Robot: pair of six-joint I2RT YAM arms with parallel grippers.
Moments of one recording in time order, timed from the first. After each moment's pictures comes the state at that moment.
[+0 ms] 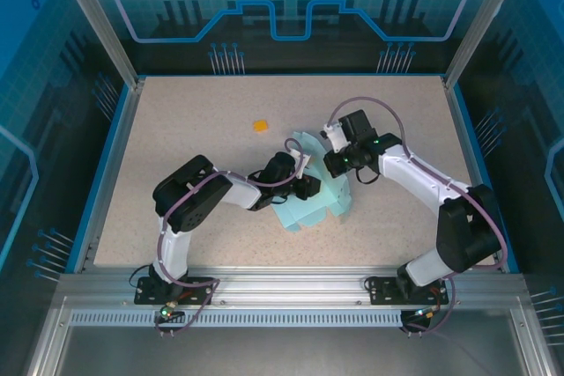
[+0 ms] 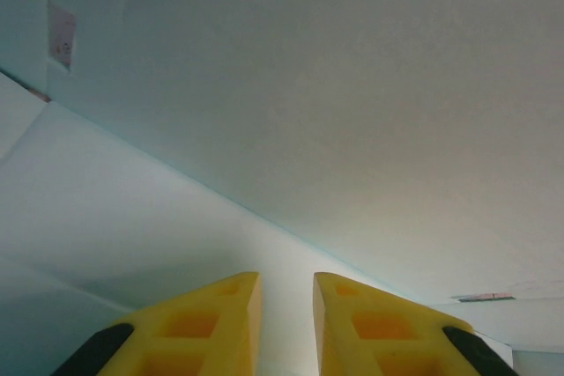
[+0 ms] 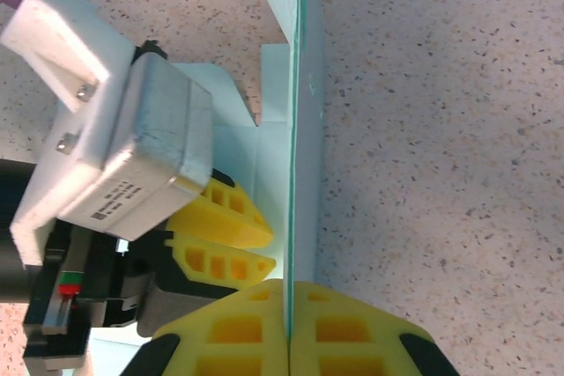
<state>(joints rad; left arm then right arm) -0.72 2.02 0.90 0.55 0.30 -0.48 0.44 1.51 1.09 -0.59 -0.17 -0.01</state>
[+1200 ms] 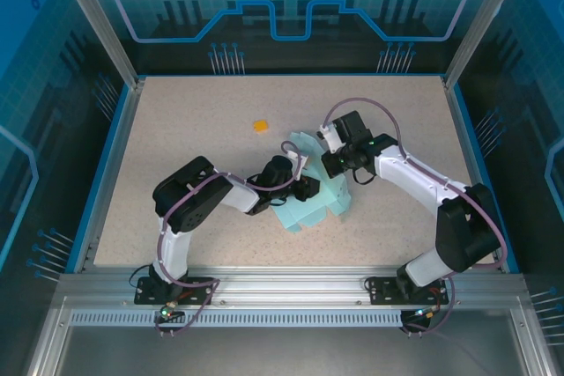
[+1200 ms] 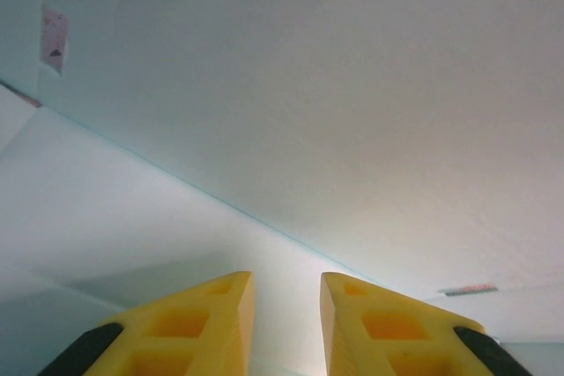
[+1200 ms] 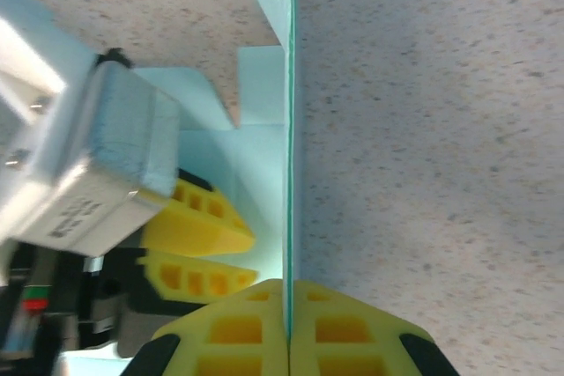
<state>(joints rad) -0.72 2.01 0.85 0.65 0.28 -0.51 0.48 1.53 1.10 -0.59 -0.07 -0.02</state>
